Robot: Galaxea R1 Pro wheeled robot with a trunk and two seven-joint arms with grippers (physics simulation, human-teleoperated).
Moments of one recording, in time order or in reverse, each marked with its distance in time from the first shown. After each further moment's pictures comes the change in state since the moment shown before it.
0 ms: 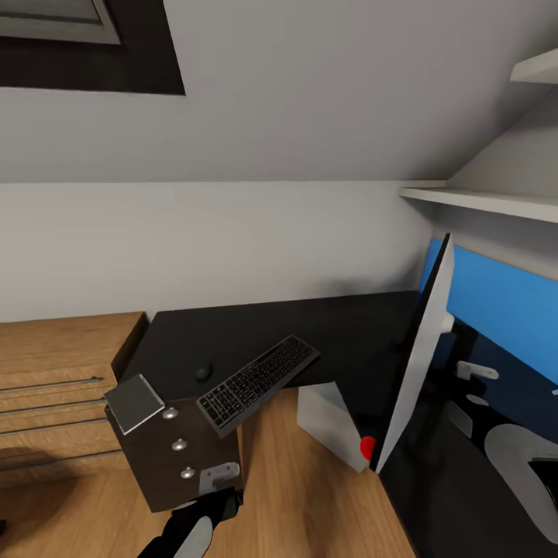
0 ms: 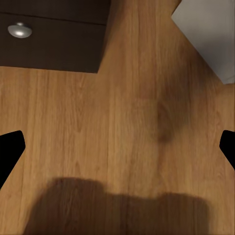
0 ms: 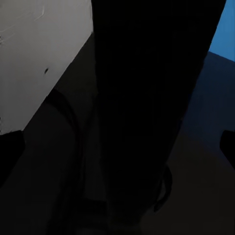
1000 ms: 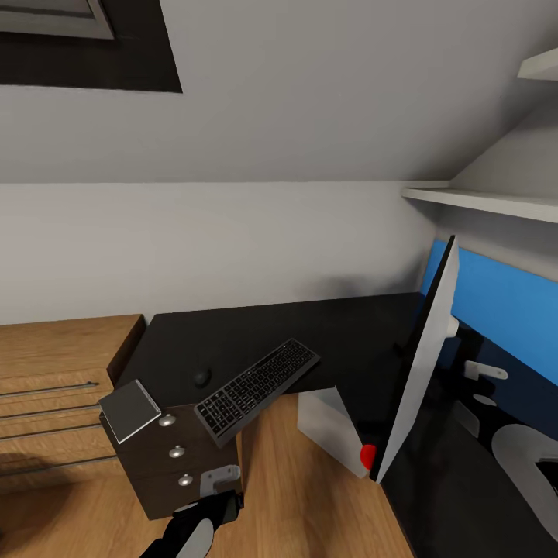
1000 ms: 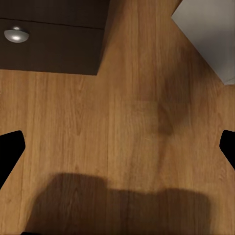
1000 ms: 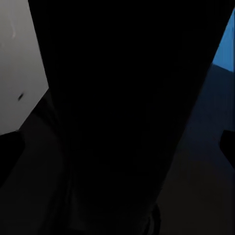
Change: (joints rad) left arm 0.000 -0.003 -0.007 0.014 0.001 0.000 0.000; right arm 0.000 -0.024 -0.003 -0.003 -0.002 -0.002 -0.007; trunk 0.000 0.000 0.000
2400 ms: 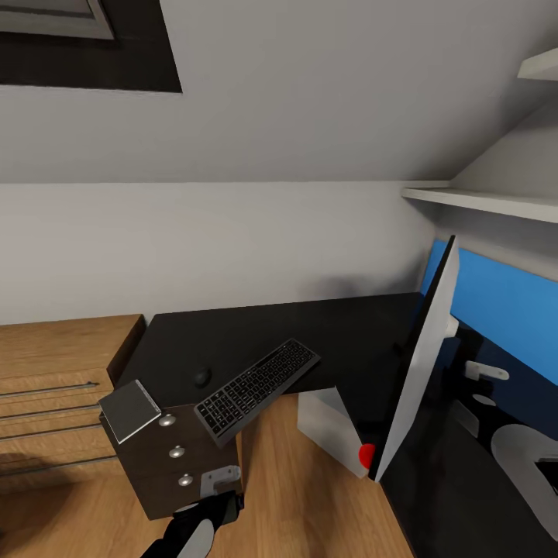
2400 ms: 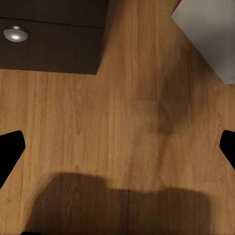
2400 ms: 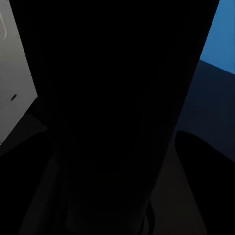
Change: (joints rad) left arm 0.000 -0.001 -0.003 0.003 0.000 -0.001 0.000; right arm 0.000 0.002 -0.001 0.000 0.000 0.000 -0.019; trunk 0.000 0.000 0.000
